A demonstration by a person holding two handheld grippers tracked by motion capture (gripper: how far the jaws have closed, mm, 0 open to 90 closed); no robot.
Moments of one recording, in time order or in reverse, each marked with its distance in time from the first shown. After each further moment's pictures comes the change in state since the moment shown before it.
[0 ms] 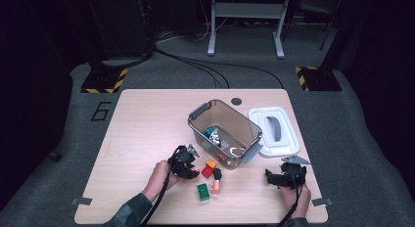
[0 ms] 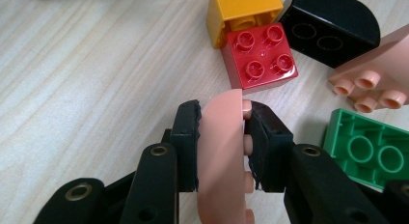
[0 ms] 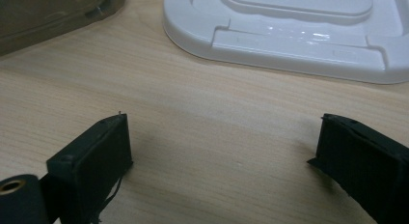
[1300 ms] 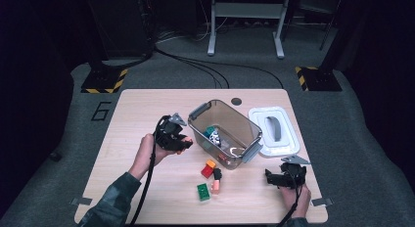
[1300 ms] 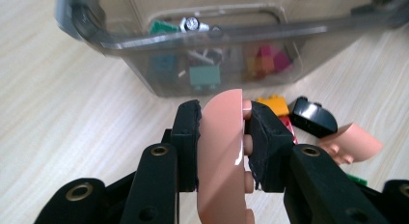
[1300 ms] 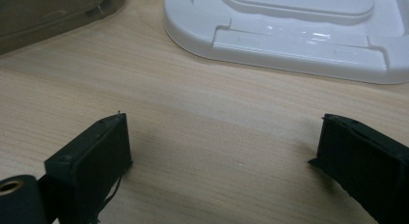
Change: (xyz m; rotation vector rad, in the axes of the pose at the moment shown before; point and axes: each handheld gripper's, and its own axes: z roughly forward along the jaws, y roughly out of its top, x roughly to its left) left arm 0.033 0.045 -0.101 -0.191 0.078 -0.019; right arm 0.000 0.000 0.000 0.006 0.000 -0.012
